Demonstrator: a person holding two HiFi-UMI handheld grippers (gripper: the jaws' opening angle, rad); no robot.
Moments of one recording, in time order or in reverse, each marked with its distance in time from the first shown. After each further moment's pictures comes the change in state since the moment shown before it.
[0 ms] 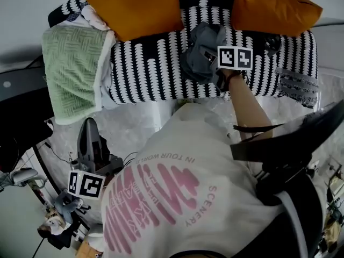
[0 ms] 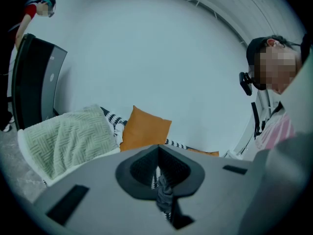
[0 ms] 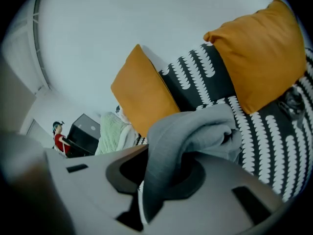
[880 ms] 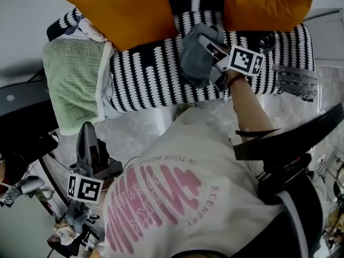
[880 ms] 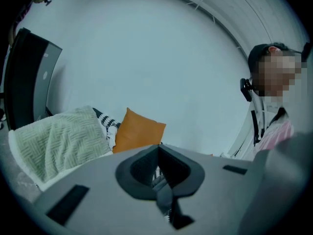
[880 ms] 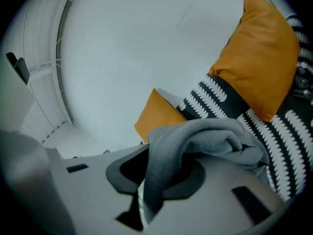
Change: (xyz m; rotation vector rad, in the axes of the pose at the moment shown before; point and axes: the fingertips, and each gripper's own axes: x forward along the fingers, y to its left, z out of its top) left arm 0.001 -0.012 0.018 0.002 -0.022 -0.074; right arm -0.070 0.057 0.071 0.130 -0.388 0.287
